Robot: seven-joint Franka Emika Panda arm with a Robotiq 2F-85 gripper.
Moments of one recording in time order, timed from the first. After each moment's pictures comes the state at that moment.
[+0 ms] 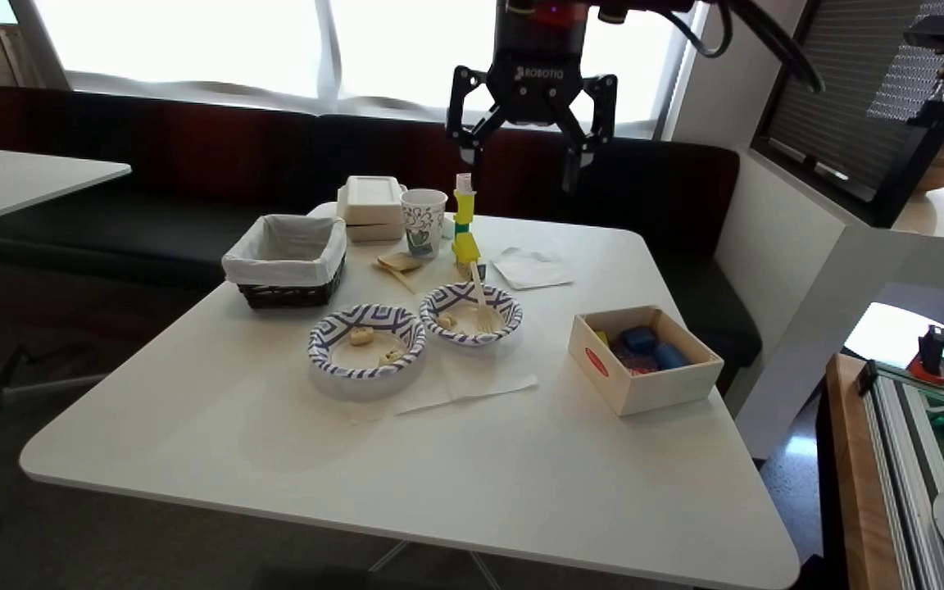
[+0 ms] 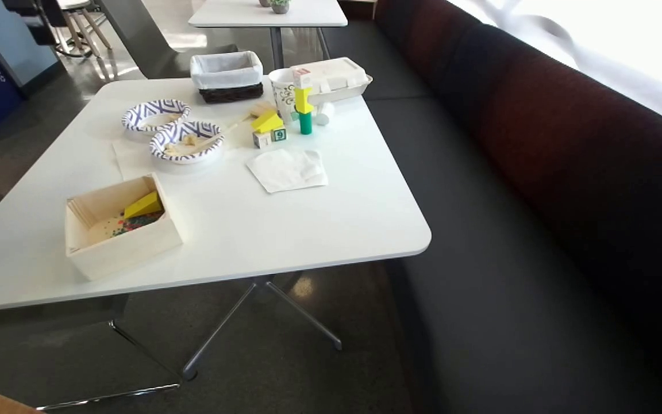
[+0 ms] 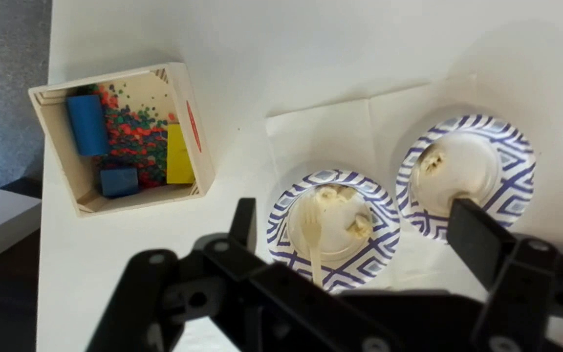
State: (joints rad) arm -0.04 -0.11 0.08 -2.37 0.05 2.25 0.88
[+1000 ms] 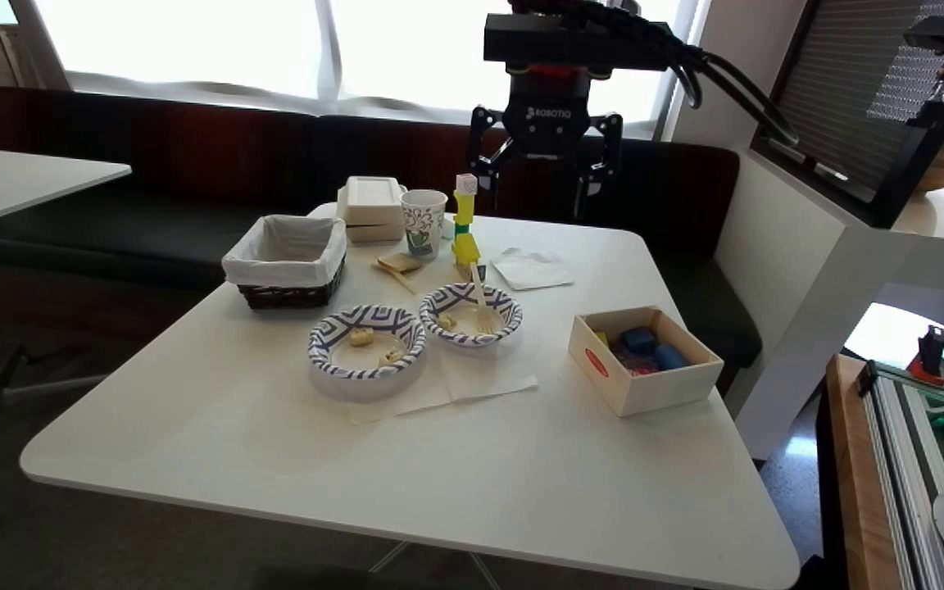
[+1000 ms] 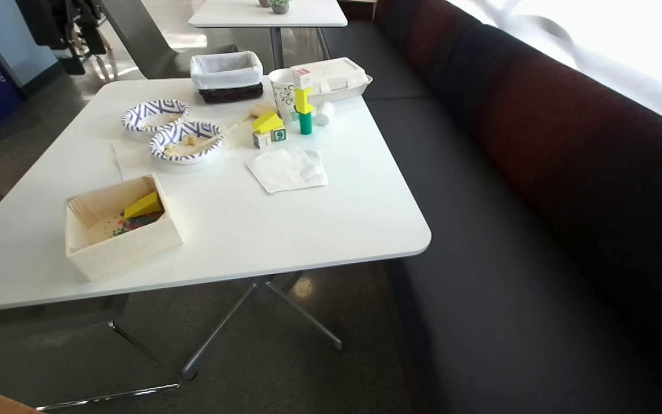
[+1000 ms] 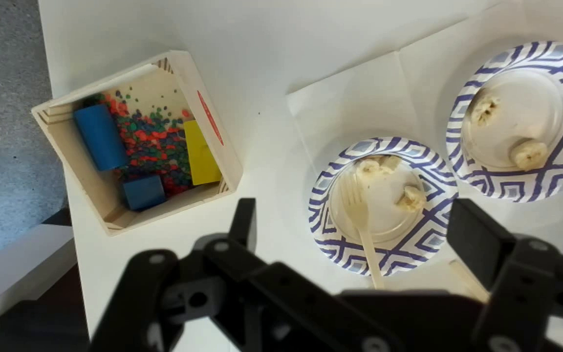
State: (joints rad) arm -0.07 -0.06 0.04 -2.40 0.01 2.32 1.02
